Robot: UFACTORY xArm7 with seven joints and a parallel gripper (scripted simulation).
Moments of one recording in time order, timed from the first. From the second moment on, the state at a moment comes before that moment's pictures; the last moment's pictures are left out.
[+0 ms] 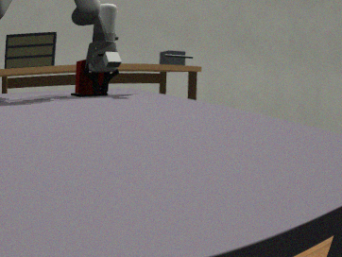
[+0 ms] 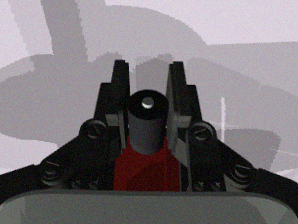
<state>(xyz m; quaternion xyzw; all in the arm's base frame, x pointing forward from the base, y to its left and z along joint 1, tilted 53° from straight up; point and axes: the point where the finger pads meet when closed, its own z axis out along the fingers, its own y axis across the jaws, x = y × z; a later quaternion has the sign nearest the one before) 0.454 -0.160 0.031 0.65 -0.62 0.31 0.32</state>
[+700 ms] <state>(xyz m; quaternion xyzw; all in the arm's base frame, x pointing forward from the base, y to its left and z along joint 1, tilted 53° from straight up) 0.415 -0.148 0.043 0.65 -0.62 0.31 0.32</state>
